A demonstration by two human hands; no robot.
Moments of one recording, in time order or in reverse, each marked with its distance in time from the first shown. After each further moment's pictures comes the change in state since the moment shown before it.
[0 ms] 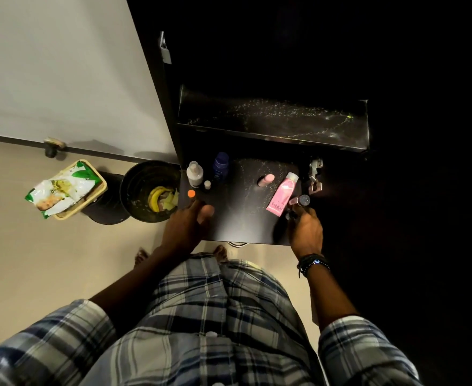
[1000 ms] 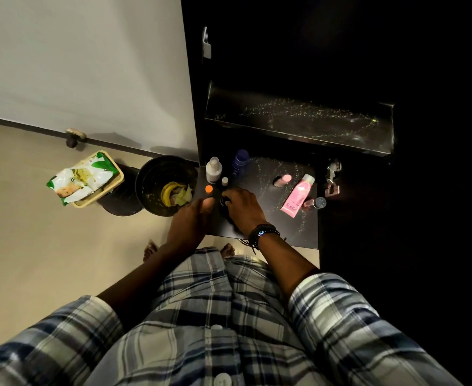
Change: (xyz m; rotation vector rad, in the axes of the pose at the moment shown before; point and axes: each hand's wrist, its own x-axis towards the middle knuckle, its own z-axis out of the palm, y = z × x) left_hand -0.014 -0.009 -0.016 -0.128 0.089 -0.153; right_hand -0.007 -0.145 0.050 0.057 -0.308 -0.553
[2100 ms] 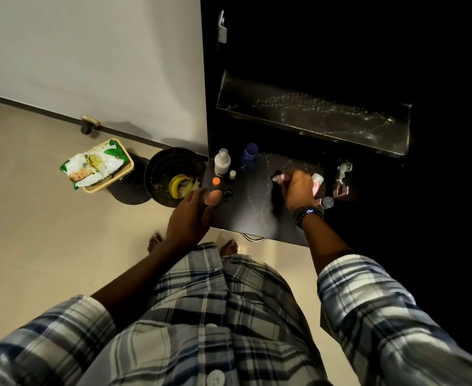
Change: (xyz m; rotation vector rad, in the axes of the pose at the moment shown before) left_hand -0.017 -0.015 0.002 0.016 0.054 0.062; right_hand 0.018 0.091 -0.046 -0.039 0.189 0.366
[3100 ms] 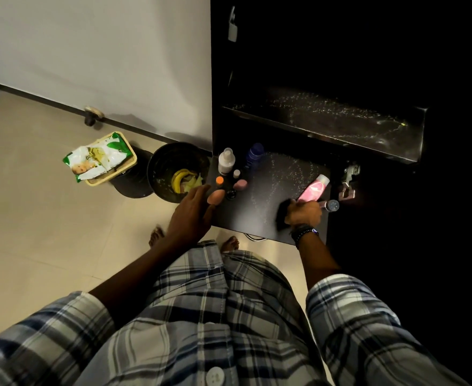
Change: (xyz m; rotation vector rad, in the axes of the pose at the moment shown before) left_hand 0.004 -0.001 -0.004 -0.013 -0.054 -0.018; right_hand -0.046 0.001 0.004 0.373 0.052 0.582
